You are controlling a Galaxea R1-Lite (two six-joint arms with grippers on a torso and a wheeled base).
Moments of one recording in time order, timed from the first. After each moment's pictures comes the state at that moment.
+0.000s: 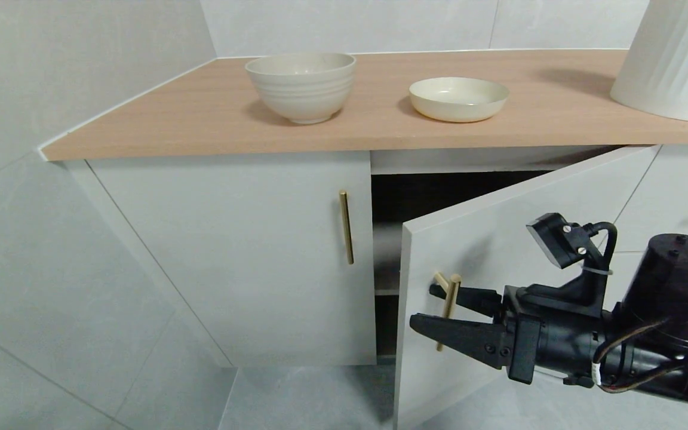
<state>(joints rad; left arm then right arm) -0.01 0.10 -0.34 0.15 -0.20 -0.11 0.75 1.68 -0.46 -1.15 0.53 0.47</state>
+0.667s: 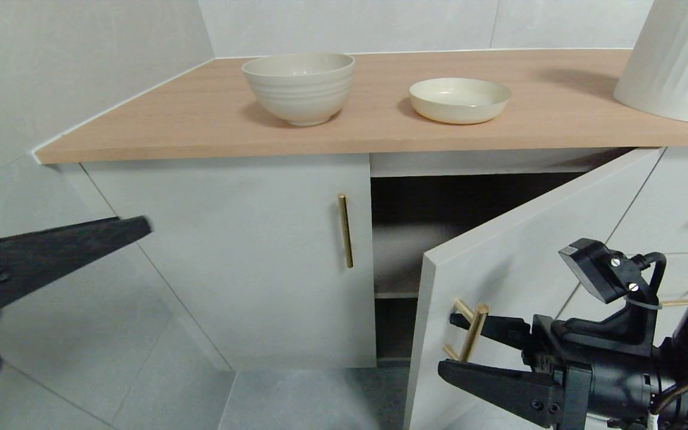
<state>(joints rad) -0.30 1.01 -0.75 -0.22 -0.41 -0.33 0.79 1.58 -0.33 -1.14 0.52 0.47</state>
